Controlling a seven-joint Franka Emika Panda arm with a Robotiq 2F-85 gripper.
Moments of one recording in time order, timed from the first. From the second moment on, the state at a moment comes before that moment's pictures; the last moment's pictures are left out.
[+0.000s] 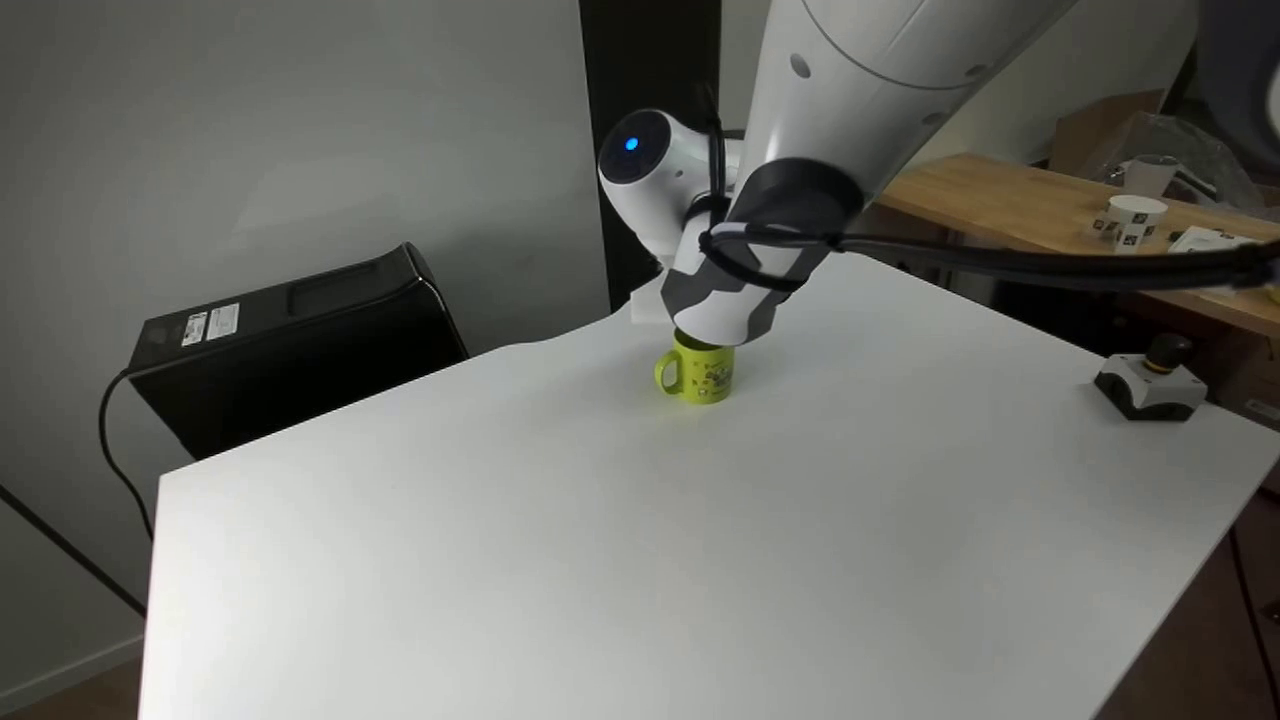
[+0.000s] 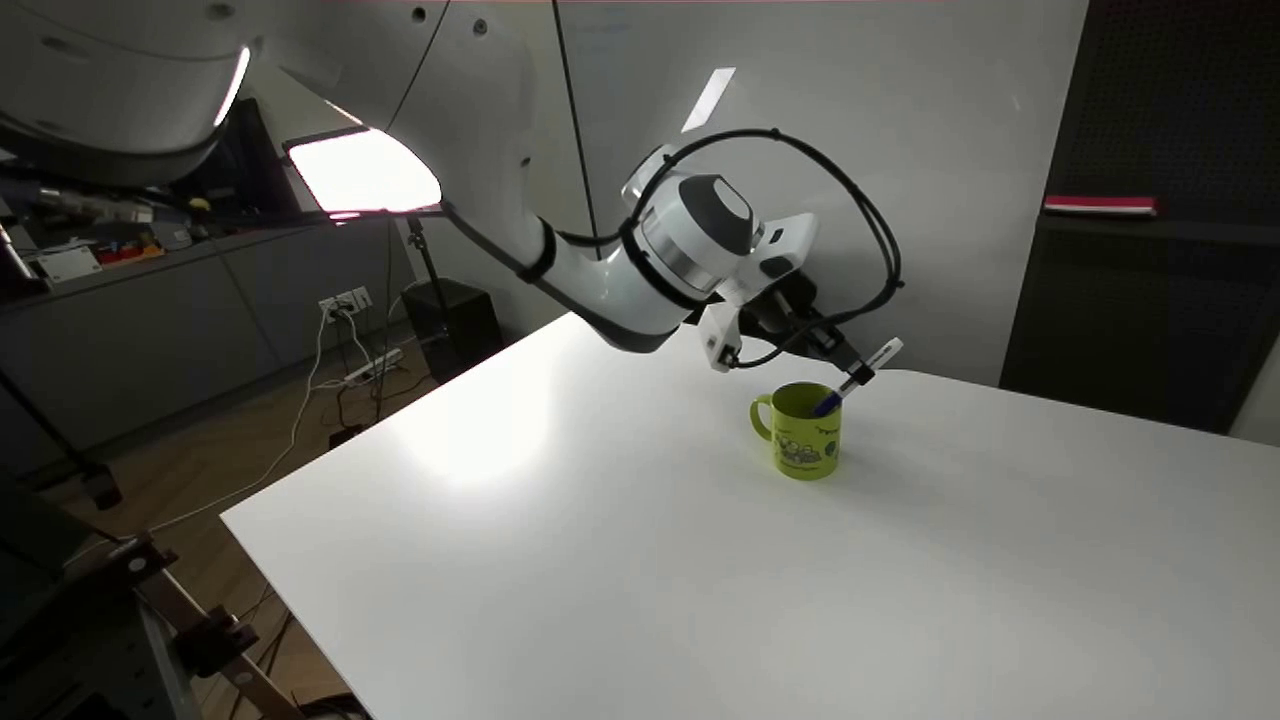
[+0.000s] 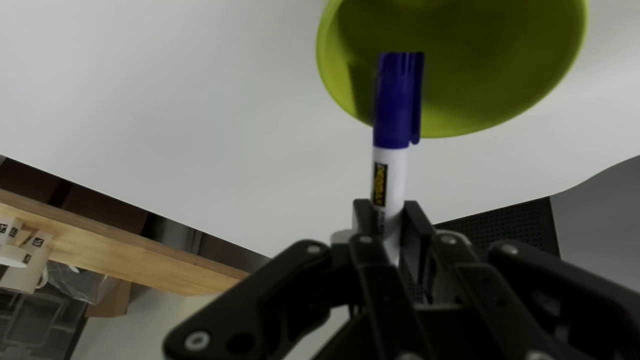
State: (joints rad) arm 0.48 1.40 -0.66 -1.22 -0.16 2.72 1.34
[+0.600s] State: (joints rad) arm 0.46 1.42 -0.65 -1.16 -0.19 2.62 1.42
